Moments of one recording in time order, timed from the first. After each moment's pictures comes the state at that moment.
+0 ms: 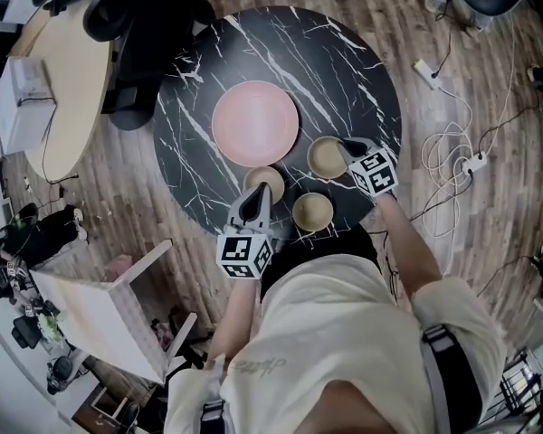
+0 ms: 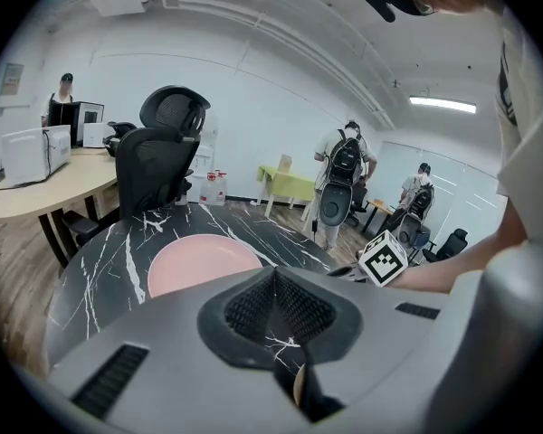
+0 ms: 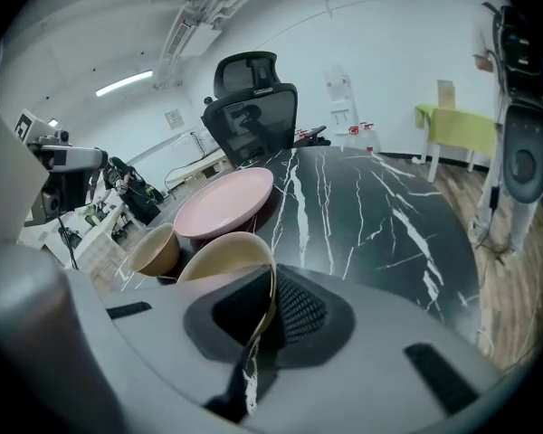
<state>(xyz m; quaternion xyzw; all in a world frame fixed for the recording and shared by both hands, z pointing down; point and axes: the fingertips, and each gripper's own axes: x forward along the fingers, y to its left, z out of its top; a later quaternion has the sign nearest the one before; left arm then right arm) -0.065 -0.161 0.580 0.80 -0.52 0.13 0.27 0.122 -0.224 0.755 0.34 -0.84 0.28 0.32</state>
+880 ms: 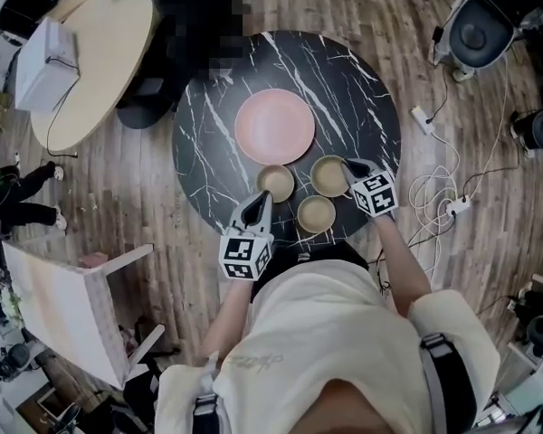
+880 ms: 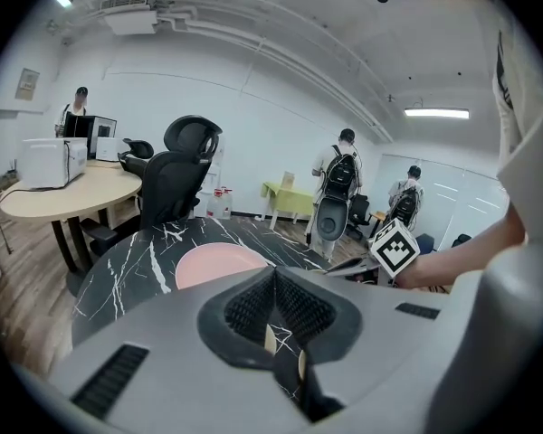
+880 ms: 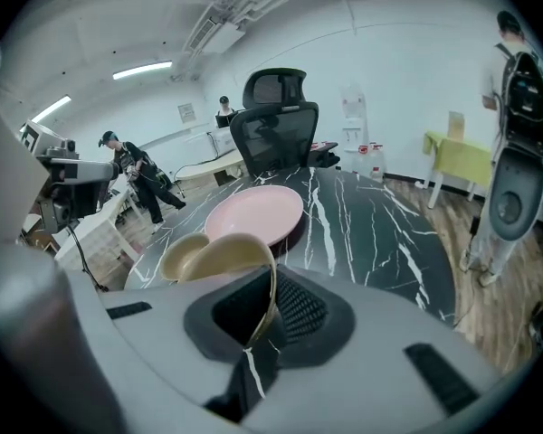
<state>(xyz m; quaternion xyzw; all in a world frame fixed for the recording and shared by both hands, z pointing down) -0.099 -0.110 0.557 0.80 -0.55 0.08 0.24 0.101 -0.193 0.695 0.34 -0.85 0.22 0.33</state>
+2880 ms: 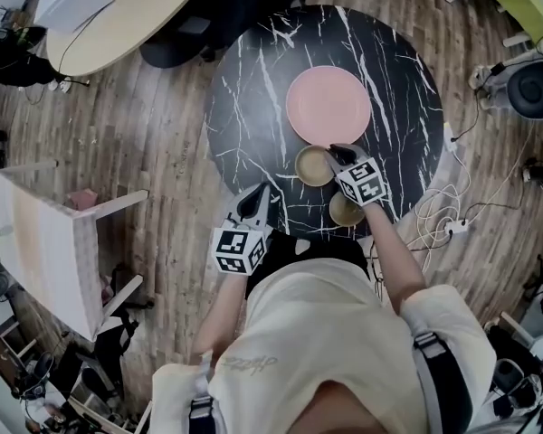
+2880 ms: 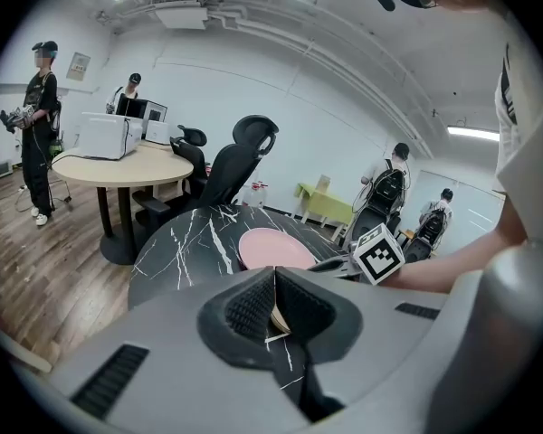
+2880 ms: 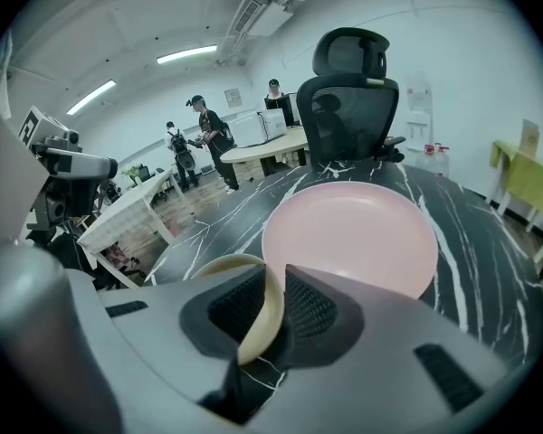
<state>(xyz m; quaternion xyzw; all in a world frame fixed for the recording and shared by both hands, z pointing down) -0.211 -0.060 0.586 0.72 -0.62 0.05 0.30 -0.076 -0.176 0.729 0.20 -0.89 0.19 0.36</state>
